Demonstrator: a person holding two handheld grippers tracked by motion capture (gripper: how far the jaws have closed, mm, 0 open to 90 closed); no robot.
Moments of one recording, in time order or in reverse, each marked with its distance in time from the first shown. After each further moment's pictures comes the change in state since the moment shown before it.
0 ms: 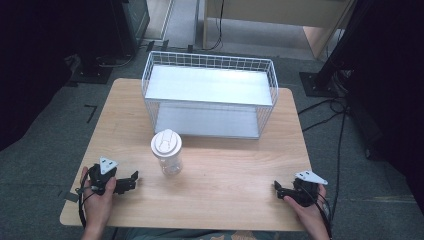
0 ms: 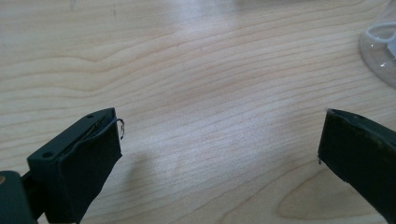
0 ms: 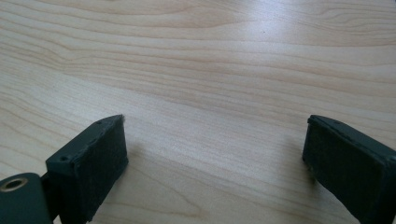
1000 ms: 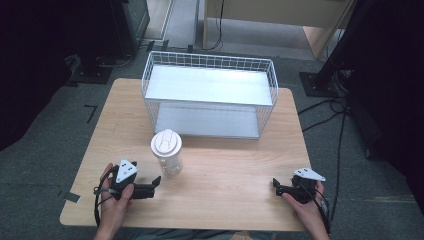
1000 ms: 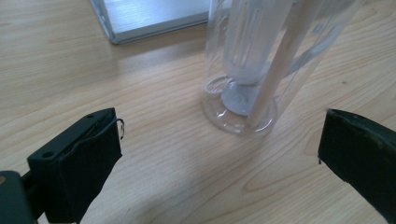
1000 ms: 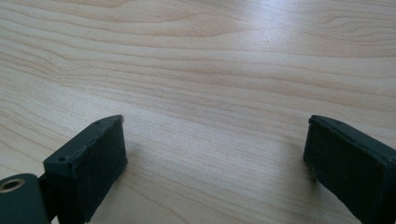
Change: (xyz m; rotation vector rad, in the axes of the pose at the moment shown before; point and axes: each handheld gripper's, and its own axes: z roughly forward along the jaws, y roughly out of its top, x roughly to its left) left arm -0.058 0.021 -0.021 -0.121 -0.261 0.092; right arm 0.000 0.006 0.007 0.001 0.004 -0.005
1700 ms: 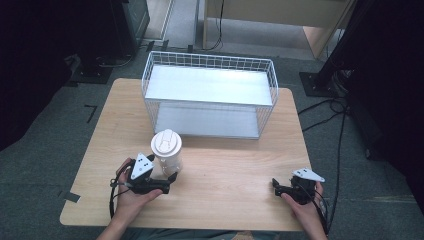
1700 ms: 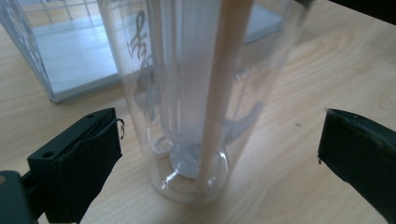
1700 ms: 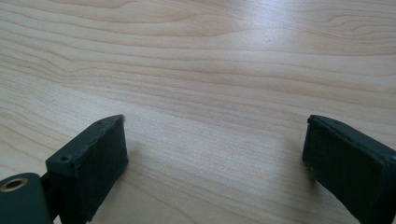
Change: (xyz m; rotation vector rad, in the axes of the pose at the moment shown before) left arm -0.028 0.024 0.025 -0.096 -0.078 0.059; right arm 0.004 -0.001 -0.001 0.000 -0.009 0.009
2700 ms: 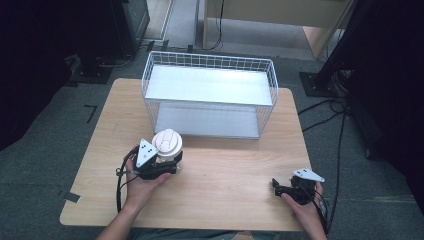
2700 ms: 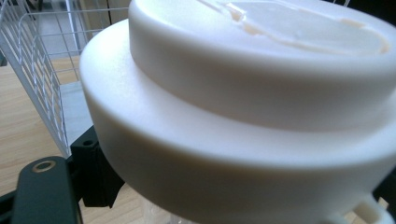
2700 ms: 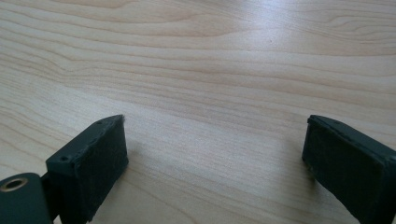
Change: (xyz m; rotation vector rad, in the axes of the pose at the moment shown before) left arm 0.000 0.033 0.013 -0.151 0.064 -0.022; right arm 0.000 0.000 0.000 0.000 0.002 -0.002
